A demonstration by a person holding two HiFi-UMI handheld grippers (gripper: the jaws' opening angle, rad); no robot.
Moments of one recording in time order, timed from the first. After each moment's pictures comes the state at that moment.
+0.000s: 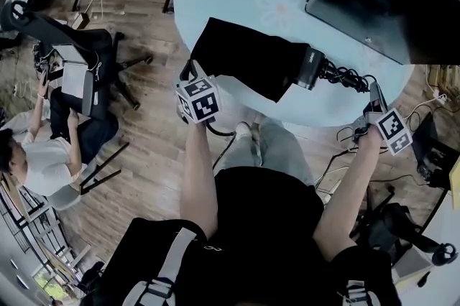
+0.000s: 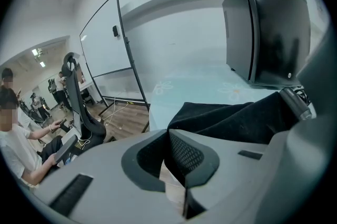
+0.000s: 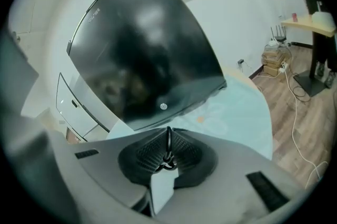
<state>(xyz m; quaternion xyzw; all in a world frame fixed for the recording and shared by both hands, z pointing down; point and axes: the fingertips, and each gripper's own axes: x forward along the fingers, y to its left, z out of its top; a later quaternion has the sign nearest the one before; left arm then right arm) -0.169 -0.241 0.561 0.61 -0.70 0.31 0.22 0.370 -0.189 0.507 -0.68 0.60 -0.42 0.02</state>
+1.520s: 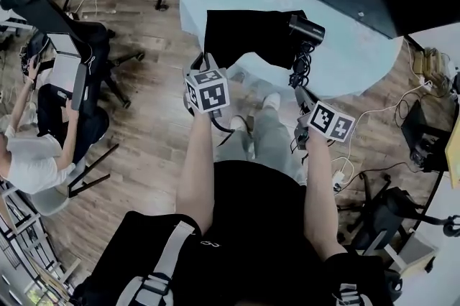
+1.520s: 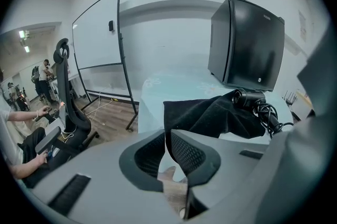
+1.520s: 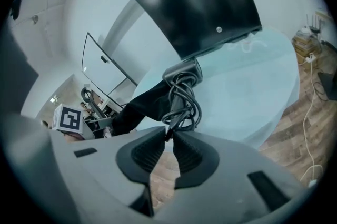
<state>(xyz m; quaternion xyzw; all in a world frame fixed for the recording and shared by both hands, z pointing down) -0.152 -0.173 0.559 0.68 -0.63 0.27 0.24 0.122 -0.069 0.562 -0.54 0.68 -0.48 -0.10</state>
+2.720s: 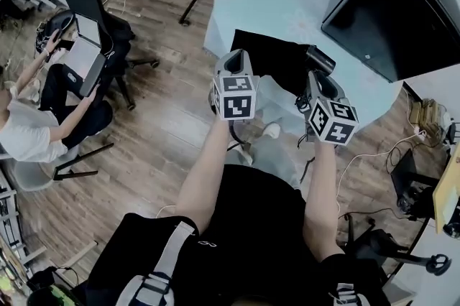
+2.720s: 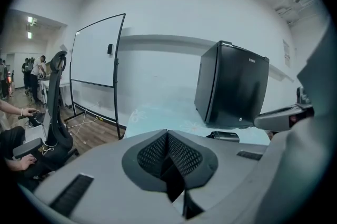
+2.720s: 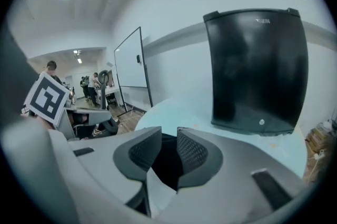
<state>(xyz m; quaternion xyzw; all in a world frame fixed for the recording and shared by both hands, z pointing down) -0.115 -0.190 0.446 0.75 -0.62 0.13 0.19 0.082 -0.163 0.430 -0.56 0.79 -0.18 -0.17</state>
